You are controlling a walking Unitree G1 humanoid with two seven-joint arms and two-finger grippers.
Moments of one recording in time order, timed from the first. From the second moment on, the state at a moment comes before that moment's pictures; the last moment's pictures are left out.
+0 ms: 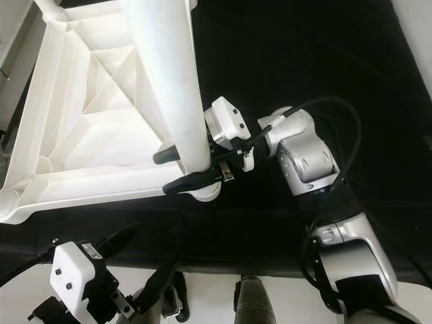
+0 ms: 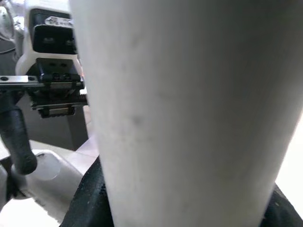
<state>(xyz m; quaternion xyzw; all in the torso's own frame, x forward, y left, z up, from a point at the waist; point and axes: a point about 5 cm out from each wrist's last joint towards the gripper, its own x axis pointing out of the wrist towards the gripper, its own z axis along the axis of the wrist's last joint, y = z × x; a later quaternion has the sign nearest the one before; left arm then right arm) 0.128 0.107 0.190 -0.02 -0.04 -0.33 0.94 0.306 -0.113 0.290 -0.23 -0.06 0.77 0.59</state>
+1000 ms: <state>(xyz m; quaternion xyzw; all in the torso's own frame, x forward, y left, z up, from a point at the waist) 0.129 0.106 0.191 -0.03 -0.04 -0.33 0.94 0.283 -0.105 0.274 -0.14 -0.05 0.79 0.60</state>
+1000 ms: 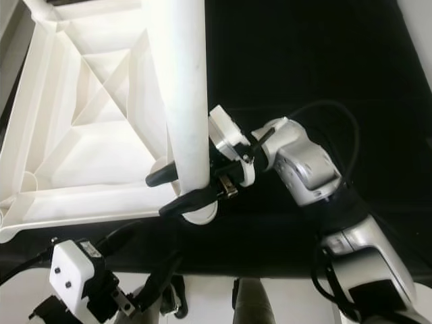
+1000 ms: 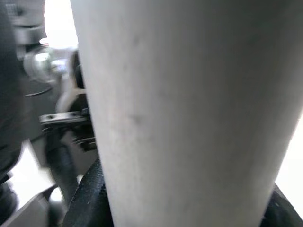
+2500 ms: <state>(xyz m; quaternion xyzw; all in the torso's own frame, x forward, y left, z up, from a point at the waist) 0.137 0.110 0.187 -0.02 -0.05 -0.33 0.94 0.236 -0.072 0.238 -0.08 -0.08 0.36 0.93</state>
